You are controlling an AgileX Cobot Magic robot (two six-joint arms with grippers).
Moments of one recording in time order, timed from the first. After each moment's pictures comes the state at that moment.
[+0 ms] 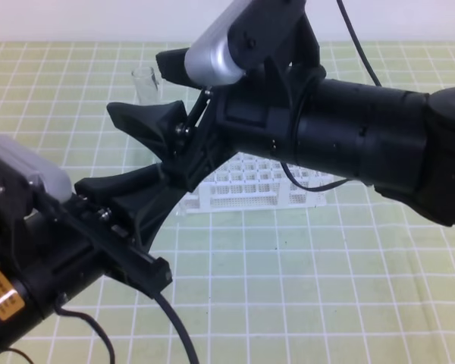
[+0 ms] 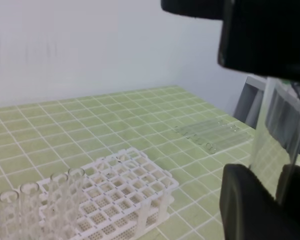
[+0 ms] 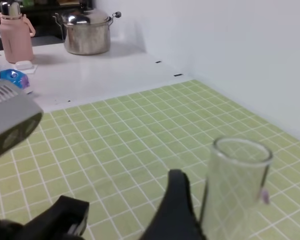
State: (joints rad) left arm -0.80 0.93 -0.50 -0.02 -0.30 -0.12; right arm 0.82 1.43 -1.19 1.75 0.29 -1.83
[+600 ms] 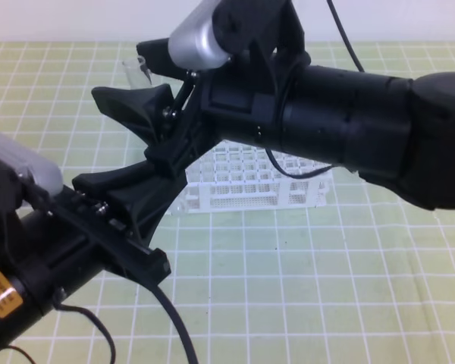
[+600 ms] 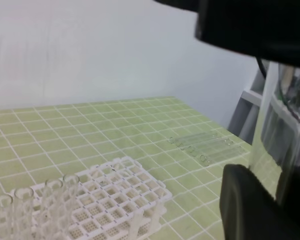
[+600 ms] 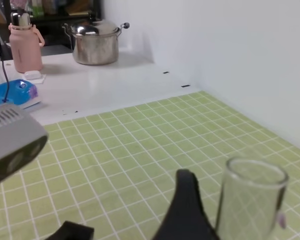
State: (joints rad) left arm -0.80 0.93 -0.50 -0.02 -0.33 -0.16; right arm 0.82 1.46 -1.23 1.74 0.30 -1.83
